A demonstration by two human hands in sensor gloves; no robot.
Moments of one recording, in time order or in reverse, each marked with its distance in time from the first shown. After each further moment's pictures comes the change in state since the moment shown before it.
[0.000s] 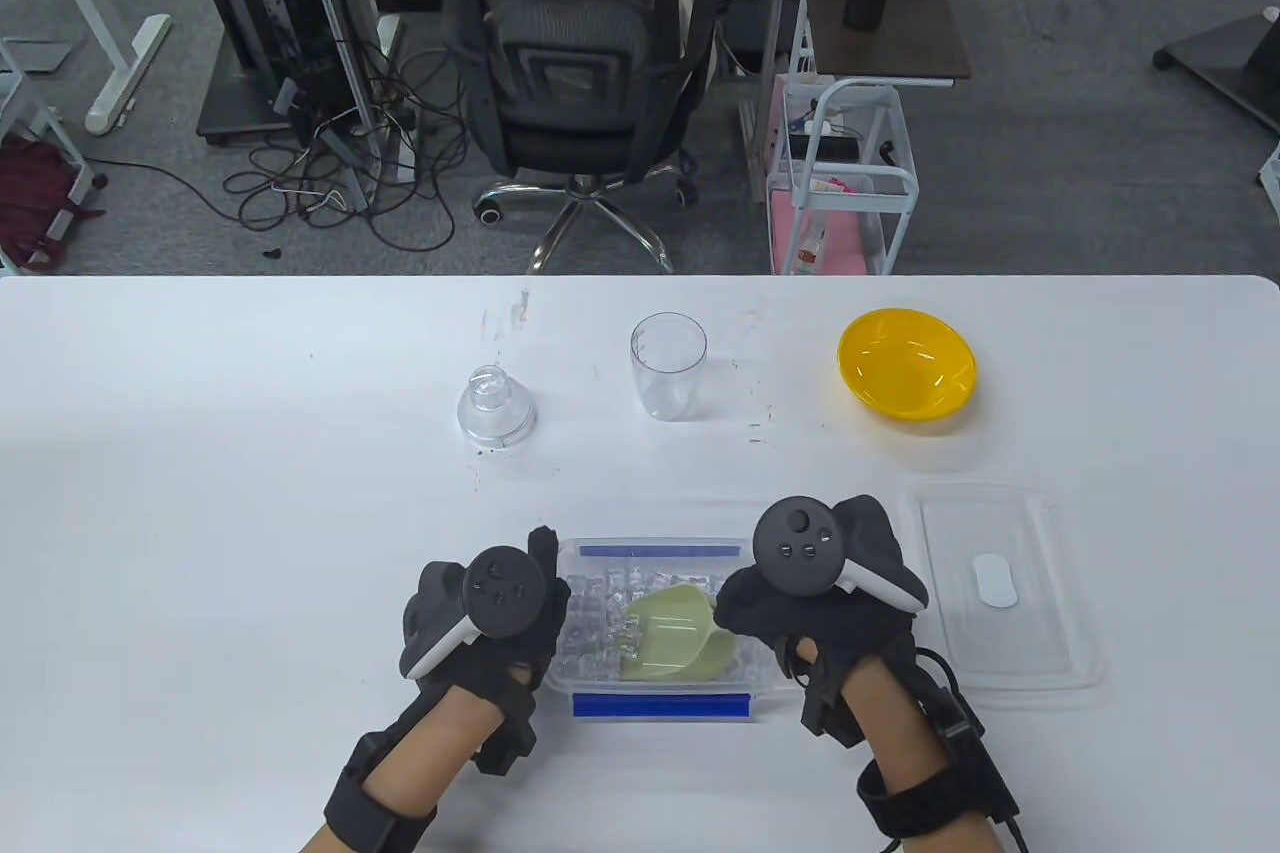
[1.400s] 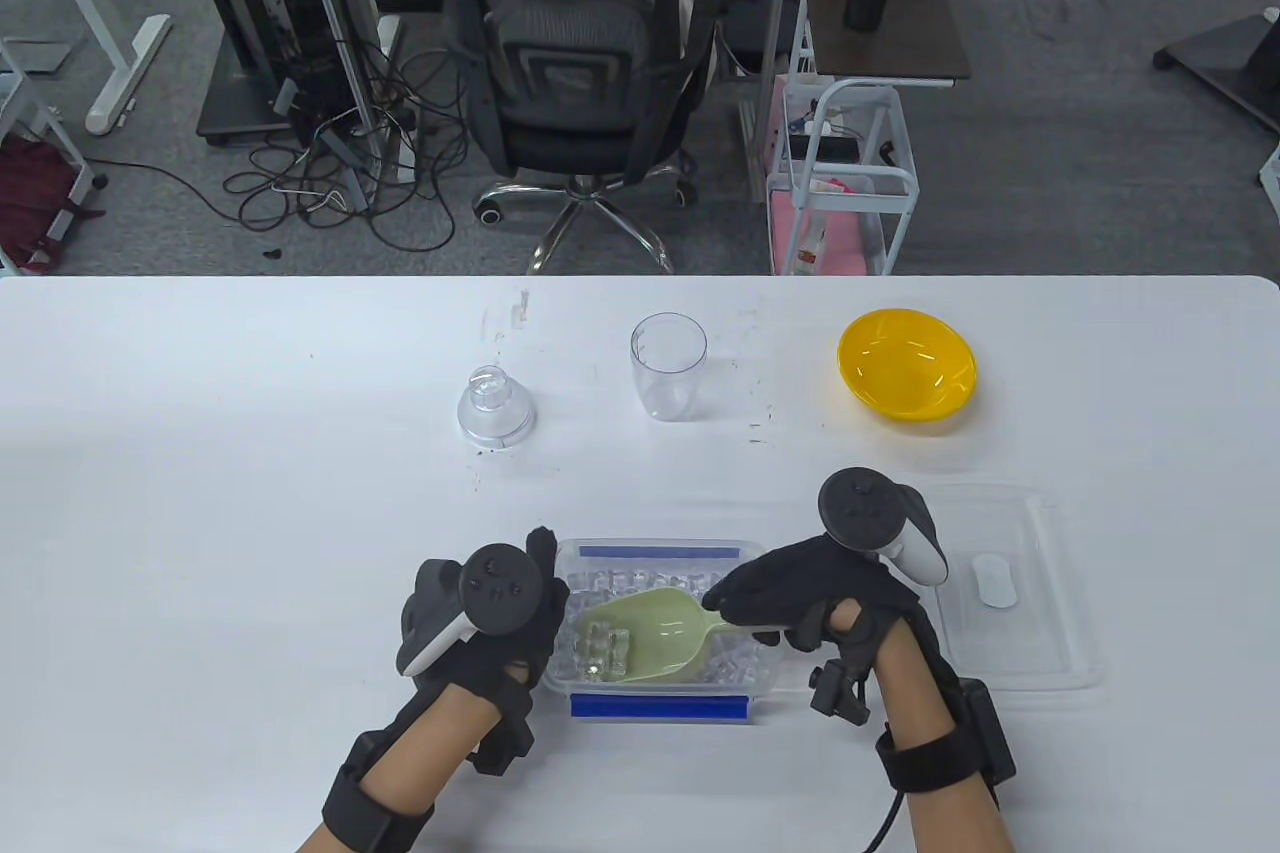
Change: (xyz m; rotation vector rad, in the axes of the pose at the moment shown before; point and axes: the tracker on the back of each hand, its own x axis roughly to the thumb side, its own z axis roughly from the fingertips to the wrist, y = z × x) left_hand -0.002 0.001 0.000 -0.016 0.003 0.010; right_hand -0.073 0.019 -0.020 0.107 -0.137 -0.574
